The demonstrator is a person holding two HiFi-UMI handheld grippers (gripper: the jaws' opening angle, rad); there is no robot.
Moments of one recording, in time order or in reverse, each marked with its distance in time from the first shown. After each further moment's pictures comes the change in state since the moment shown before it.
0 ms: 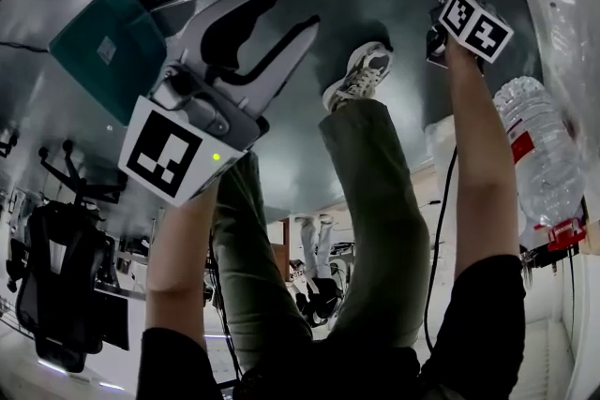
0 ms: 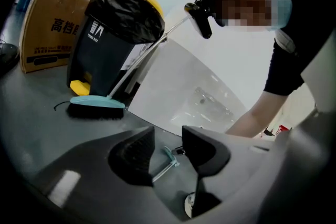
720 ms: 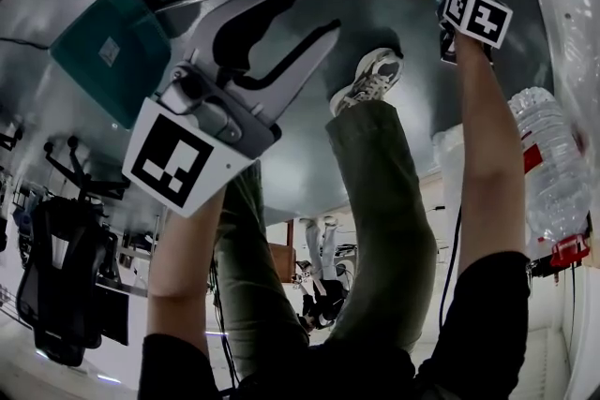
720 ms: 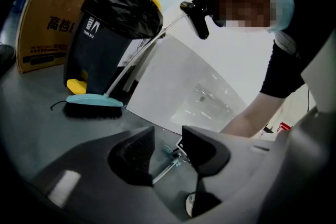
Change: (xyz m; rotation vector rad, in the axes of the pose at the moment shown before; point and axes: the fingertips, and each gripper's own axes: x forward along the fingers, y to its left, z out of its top) left arm 0.008 0.002 -0.001 0.015 0.018 -0.009; right arm 0.035 0.001 -0.015 -0.166 0.143 -0.029
